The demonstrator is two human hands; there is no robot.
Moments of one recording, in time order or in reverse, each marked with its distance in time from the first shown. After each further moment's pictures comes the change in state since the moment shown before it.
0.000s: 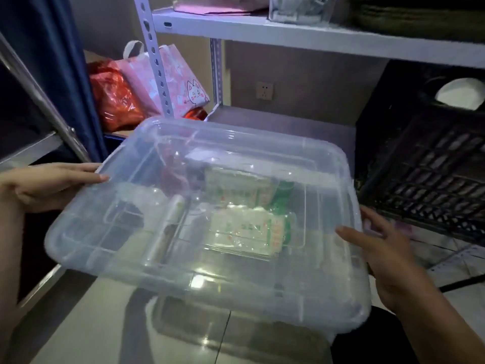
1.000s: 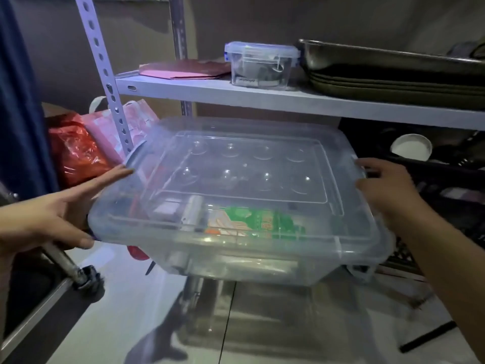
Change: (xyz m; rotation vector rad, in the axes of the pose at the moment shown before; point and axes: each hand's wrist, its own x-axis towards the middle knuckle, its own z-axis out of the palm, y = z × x) left_hand 0.055 0.076 0.052 0.544 -0.084 0.526; right_hand 0.138 -0.120 -0.019 -0.380 0.228 -0.372
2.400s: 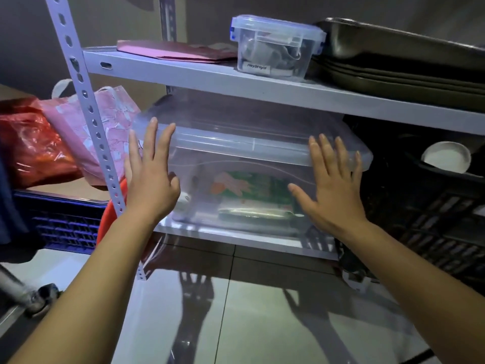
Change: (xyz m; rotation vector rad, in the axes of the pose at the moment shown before) left_hand 0.160 0.046 0.112 0.476 0.794 0.161; right_hand 0.036 0.024 0.106 -0.894 0.059 -0.669
